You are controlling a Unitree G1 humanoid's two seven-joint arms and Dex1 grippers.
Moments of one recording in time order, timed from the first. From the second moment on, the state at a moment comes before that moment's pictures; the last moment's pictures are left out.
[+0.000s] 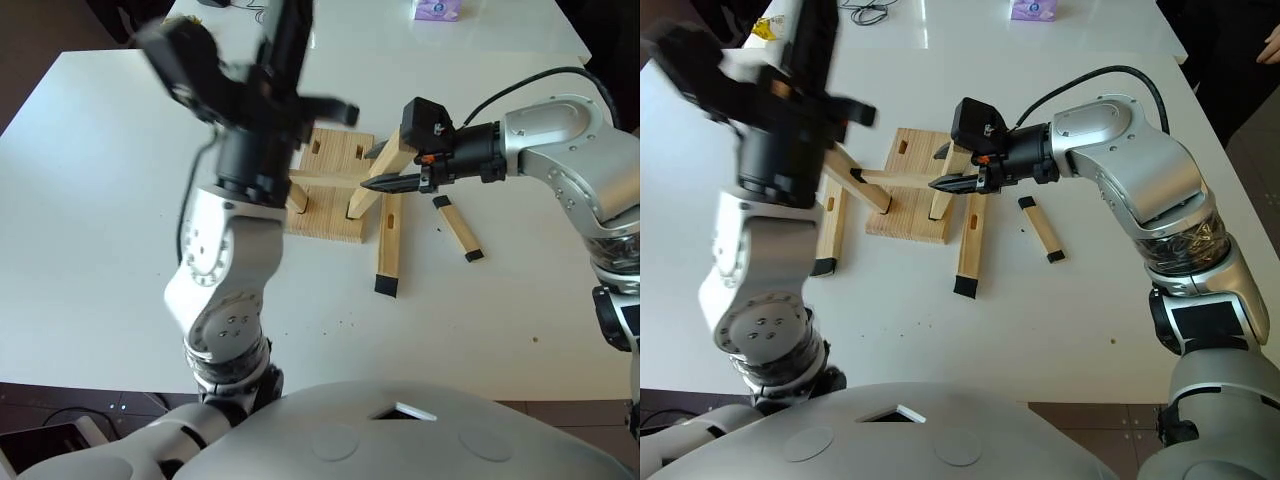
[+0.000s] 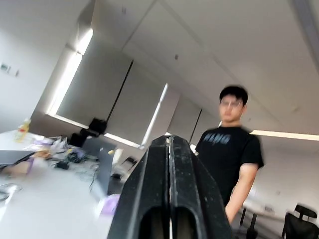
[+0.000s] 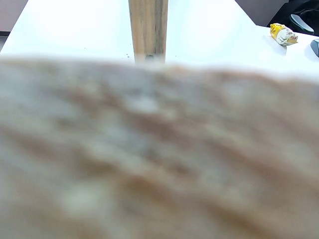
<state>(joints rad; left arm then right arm) -0.41 -0.04 0.07 -0.92 -0.76 0.48 0.24 -0.72 -0.73 0.38 -0.30 0.45 0.83 0.99</state>
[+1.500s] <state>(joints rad) 0.19 0.20 0.03 -0.81 -0.65 0.74 0.00 -0.56 -0.84 0.26 -0.31 0.50 0.66 1.19</state>
